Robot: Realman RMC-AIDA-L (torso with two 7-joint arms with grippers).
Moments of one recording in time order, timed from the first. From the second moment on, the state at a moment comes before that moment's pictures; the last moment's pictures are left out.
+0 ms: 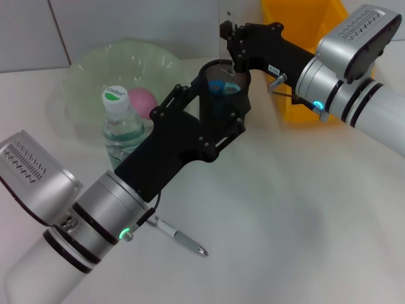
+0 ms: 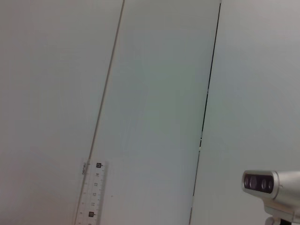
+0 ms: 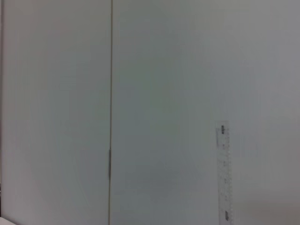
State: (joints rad) left arm -0.34 -2.07 2.43 0.73 -0.32 1.07 -0.37; right arm 0.84 2.09 -0.45 -0.08 -1.48 -1.05 0.60
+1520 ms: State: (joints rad) left arm -0.33 -2.07 2.40 0.72 -0.32 1.08 -0.36; right arm 0.84 2.09 -0.45 -0.06 -1.48 -1.02 0.64
